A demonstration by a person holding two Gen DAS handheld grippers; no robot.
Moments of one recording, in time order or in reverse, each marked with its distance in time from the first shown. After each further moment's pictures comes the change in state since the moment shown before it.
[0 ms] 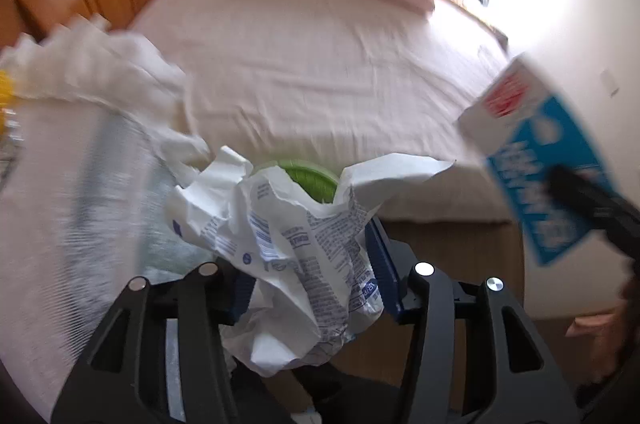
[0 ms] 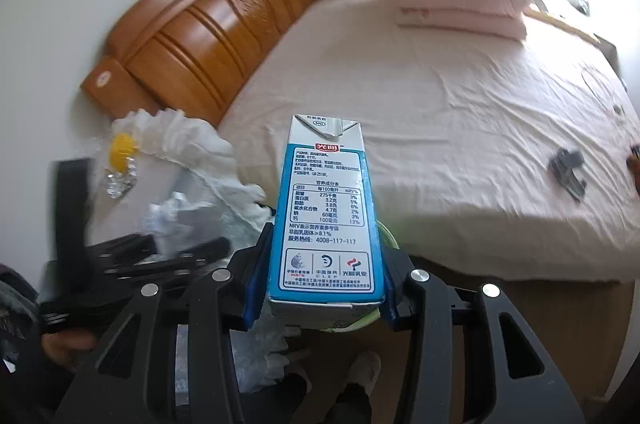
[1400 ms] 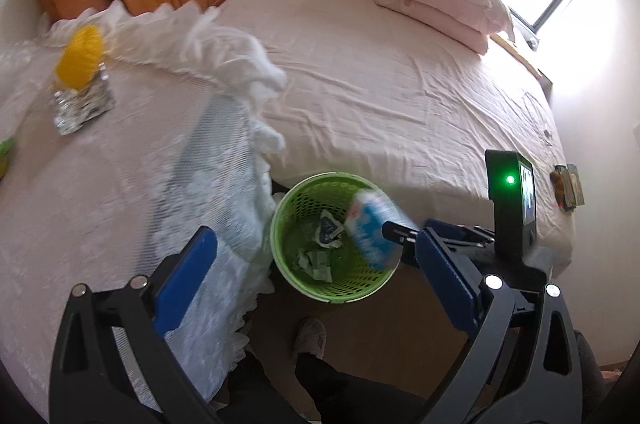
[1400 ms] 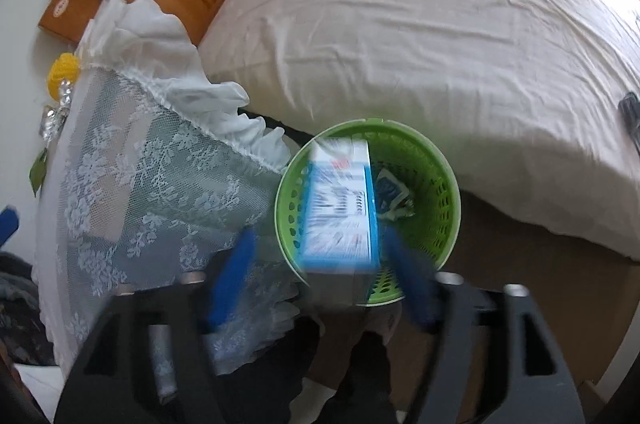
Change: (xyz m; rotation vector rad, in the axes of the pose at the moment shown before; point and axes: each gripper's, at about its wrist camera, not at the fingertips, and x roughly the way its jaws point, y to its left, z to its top) left arm -0.068 0.052 -0.025 -0.182 -0.117 0.137; right arm 0.186 0.019 -0.029 0.007 0.328 0.053
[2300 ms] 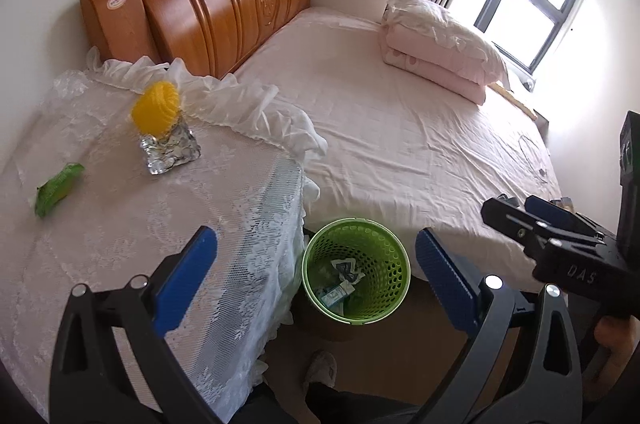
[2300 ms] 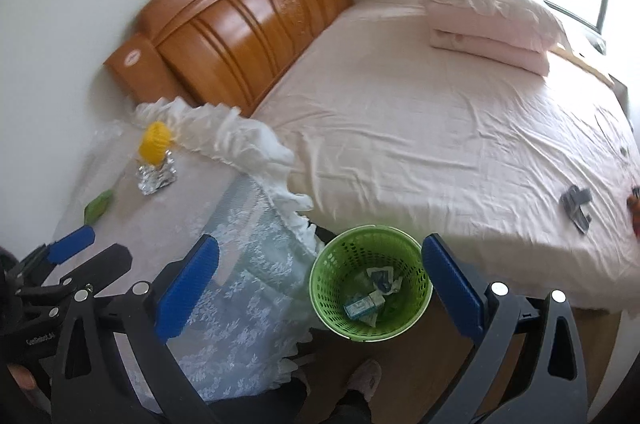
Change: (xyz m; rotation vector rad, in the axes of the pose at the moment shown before) left arm -0.103 0.046 -0.005 -0.019 -0.195 0.008; right arm -0.190 0.117 -0.016 -0.163 -0.349 -0.072
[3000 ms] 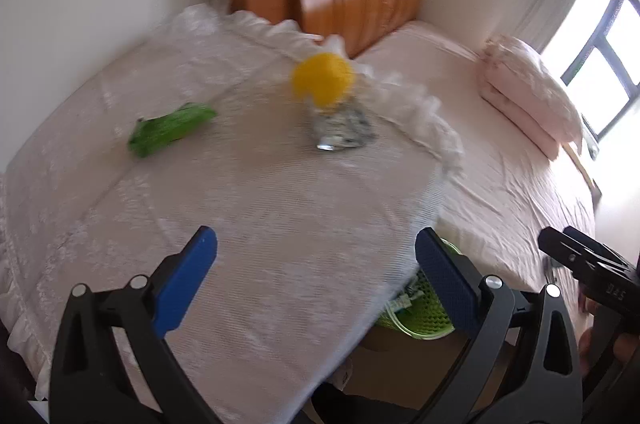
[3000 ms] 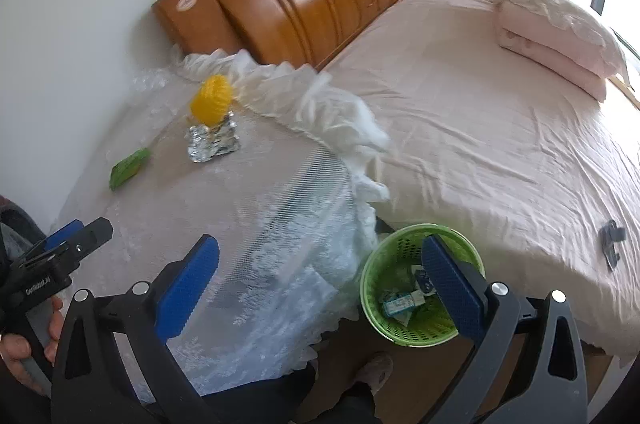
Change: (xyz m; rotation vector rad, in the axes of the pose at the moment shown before) left arm -0.015 0.154 -0.026 -0.288 -0.001 0.215; right arm 0.059 0.101 0.010 -0.147 0.110 0.109
